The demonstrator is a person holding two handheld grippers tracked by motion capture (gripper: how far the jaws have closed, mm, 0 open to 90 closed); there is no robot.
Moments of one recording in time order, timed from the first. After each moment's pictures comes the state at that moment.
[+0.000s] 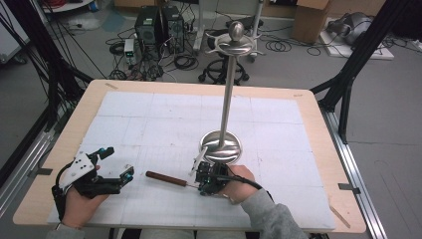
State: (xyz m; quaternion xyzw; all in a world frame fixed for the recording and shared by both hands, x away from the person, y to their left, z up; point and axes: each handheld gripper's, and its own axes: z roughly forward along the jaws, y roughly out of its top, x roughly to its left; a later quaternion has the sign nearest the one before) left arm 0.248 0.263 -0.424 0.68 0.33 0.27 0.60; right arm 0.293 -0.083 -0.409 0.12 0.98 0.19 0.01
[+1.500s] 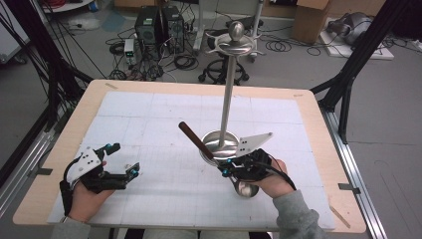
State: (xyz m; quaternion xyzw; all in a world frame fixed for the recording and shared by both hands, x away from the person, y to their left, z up) left arm 0.261 0.252 -0.423 0.68 0.32 0.26 0.60; right arm 0.289 -0.182 -0.351 0.16 0.89 0.42 0.05
